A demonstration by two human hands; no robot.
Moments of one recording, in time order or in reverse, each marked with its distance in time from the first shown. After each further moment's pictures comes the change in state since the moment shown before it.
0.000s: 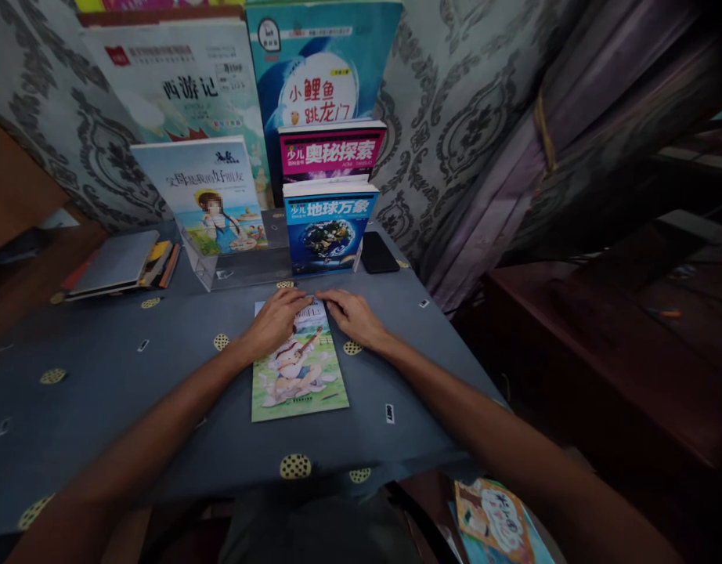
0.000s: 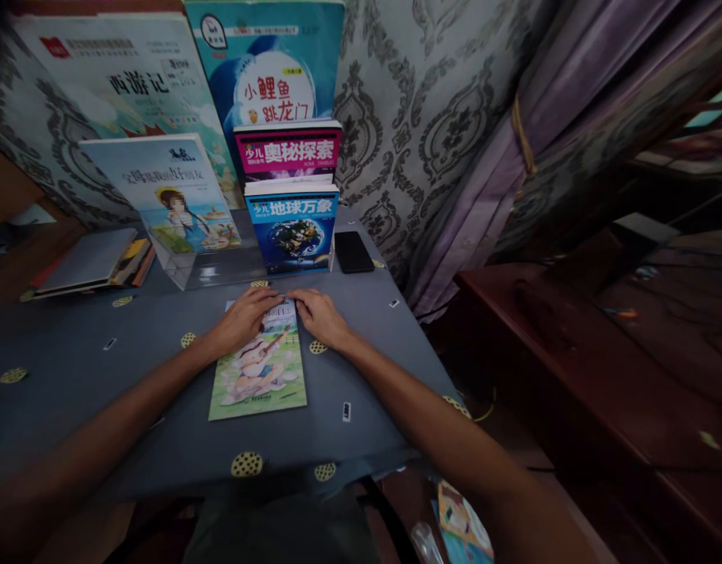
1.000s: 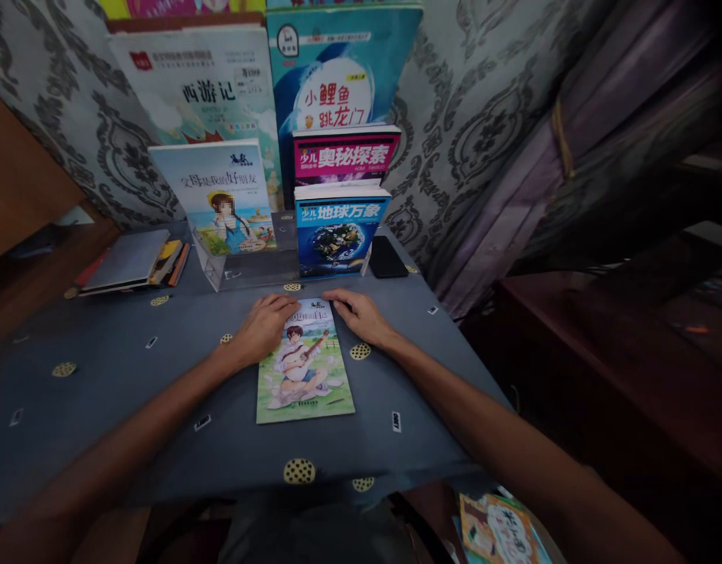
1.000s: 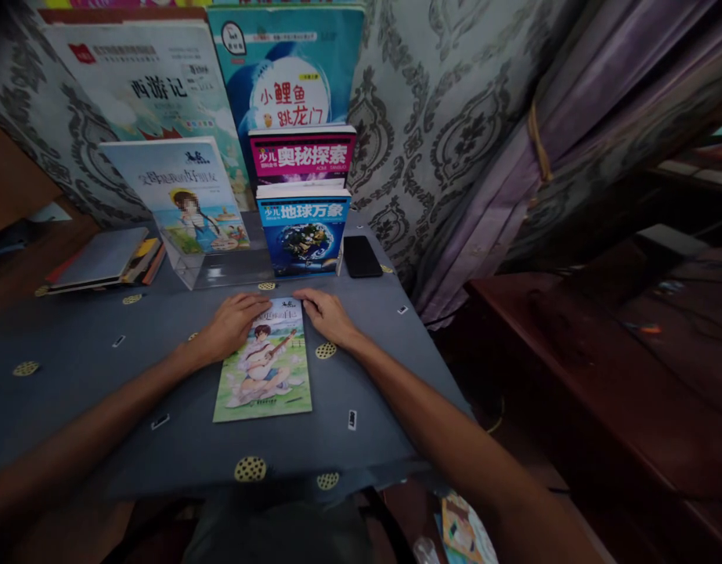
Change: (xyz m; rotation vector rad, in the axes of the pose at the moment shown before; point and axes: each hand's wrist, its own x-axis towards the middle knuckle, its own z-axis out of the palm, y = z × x) left_hand -0.025 -0.001 -0.026 0.119 -0.076 -0.081; right_hand 0.008 0.011 -0.001 0.110 -0.031 0.048
